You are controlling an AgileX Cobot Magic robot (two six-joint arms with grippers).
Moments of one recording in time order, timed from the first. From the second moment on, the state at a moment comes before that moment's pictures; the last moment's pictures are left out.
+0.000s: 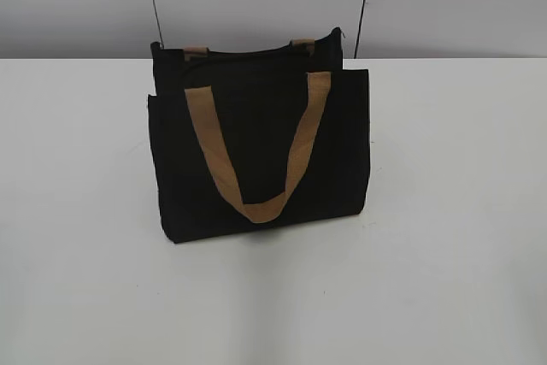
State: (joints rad) left arm -0.05 -0.01 -0.53 -0.06 1.06 0.07; right arm -0.04 -0.01 -0.49 0.16 1.10 -0.21
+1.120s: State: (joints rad) left arm -0.05 -0.01 -0.53 -0.03 1.06 0.07; right arm -0.04 -0.01 -0.49 0.16 1.10 -0.21
